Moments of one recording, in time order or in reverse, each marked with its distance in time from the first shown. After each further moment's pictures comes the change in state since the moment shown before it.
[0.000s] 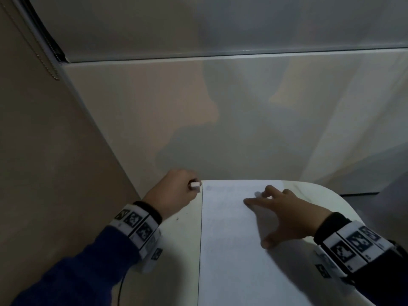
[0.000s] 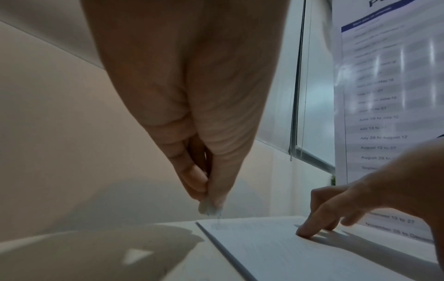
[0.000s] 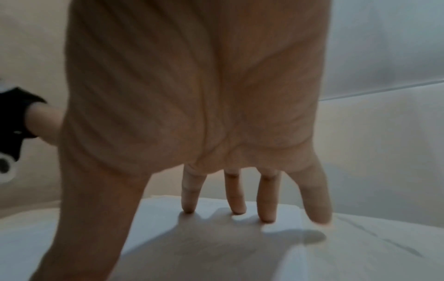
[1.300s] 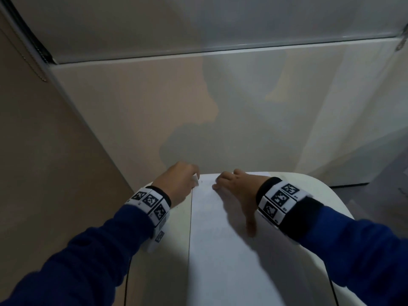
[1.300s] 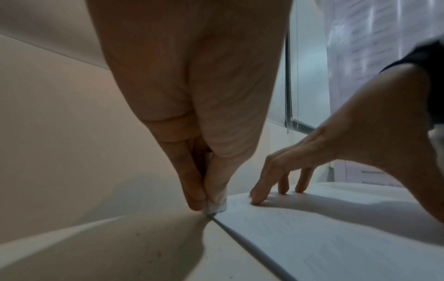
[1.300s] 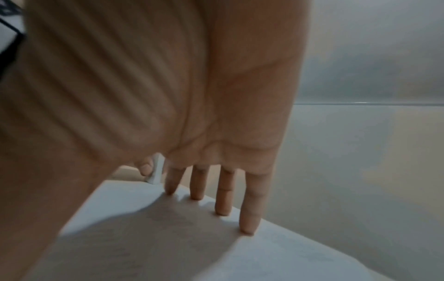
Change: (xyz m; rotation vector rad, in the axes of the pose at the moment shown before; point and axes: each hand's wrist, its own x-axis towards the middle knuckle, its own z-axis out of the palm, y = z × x) left_hand 0.022 0.026 0.012 0.231 -0.108 -0.088; right_hand 0.040 -0.041 -0.033 -0.253 -0.090 -0.196
